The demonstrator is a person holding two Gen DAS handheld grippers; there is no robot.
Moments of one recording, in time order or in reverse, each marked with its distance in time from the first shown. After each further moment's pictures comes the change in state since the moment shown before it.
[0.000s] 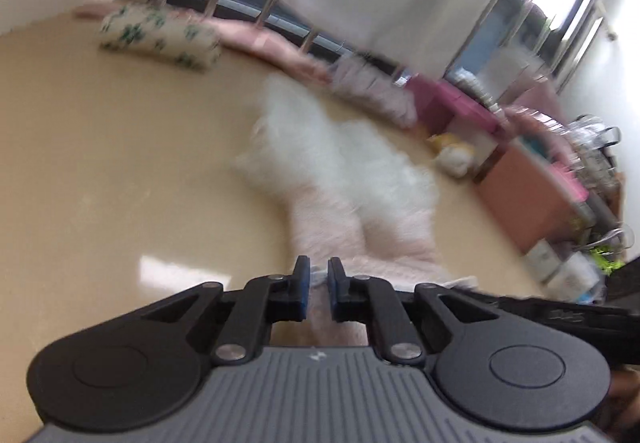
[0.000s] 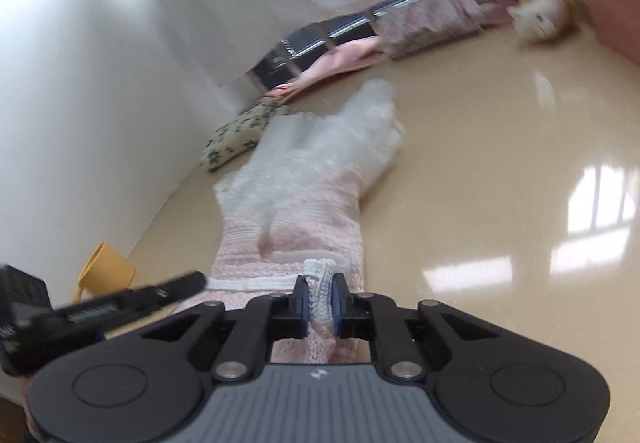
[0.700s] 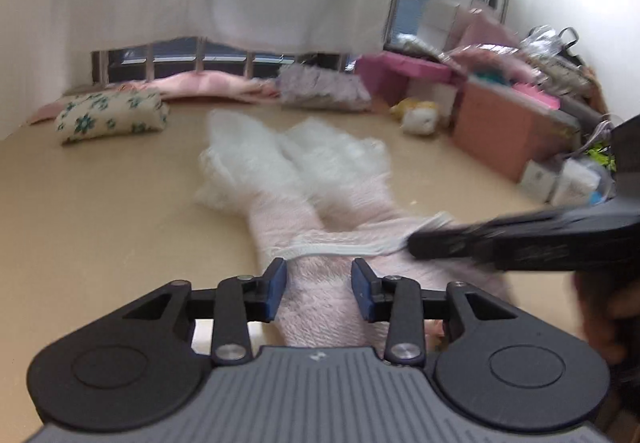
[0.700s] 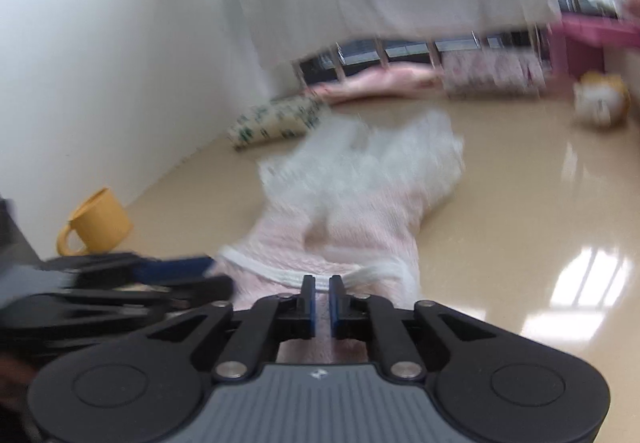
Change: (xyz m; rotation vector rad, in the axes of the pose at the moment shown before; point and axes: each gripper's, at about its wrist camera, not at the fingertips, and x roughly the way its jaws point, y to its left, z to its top) left arm -0.011 -0.038 -0.018 0.364 -0.020 0.040; right arm 0.005 0.065 -0.016 -0.324 -0.018 -0.050
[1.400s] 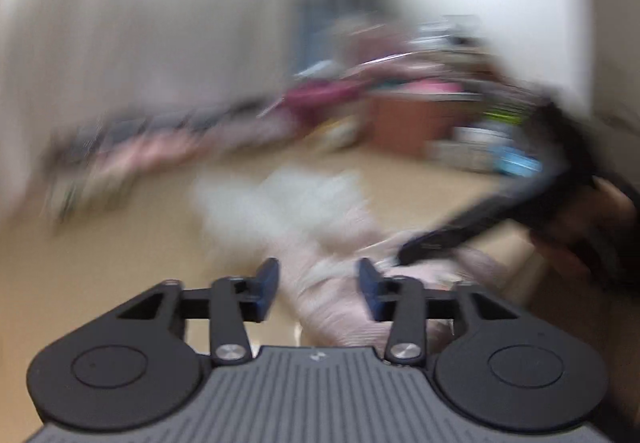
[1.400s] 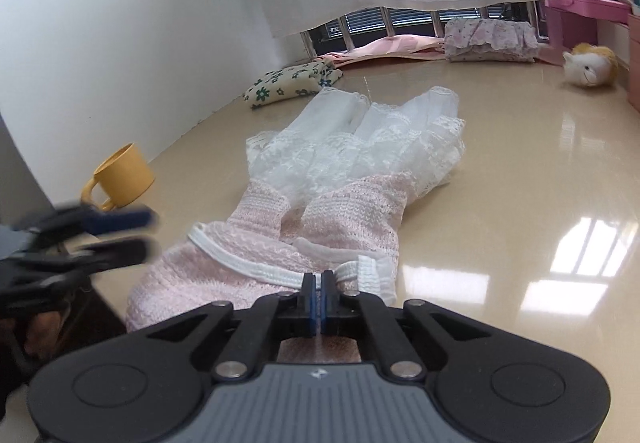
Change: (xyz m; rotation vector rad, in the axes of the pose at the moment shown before) left arm -0.129 -0.011 -0.060 0.457 -0.197 -0.238; right arm -0.041 0.014 -0.052 0.046 0.096 0.038
